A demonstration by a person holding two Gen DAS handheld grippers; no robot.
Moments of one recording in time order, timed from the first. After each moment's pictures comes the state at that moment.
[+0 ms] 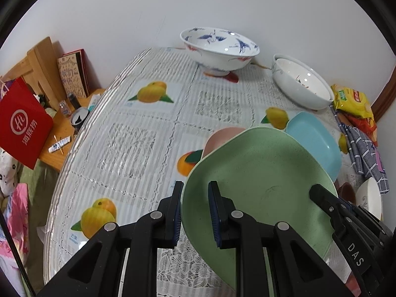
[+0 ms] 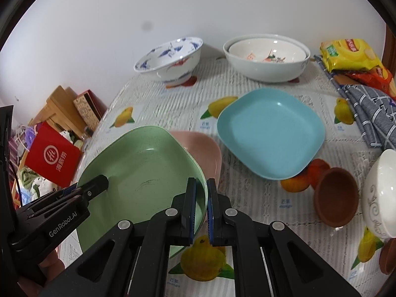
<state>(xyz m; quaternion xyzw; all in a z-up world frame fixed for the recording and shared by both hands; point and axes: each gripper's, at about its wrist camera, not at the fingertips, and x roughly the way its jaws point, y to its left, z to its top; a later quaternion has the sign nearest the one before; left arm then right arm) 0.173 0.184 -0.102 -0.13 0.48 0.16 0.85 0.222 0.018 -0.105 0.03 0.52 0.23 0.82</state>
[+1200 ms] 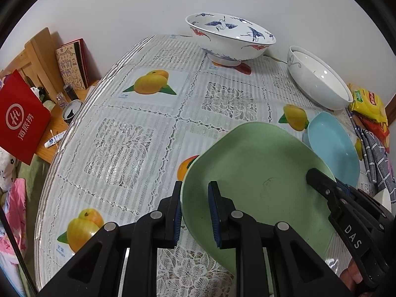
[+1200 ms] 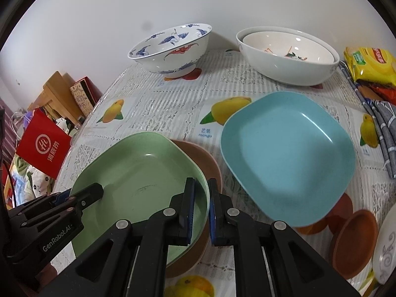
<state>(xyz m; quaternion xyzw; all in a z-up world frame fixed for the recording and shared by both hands) 0.204 0.195 -0.131 -0.14 0.49 0.18 0.84 0.267 0.043 -0.140 -0.01 0.52 0.25 0.82</state>
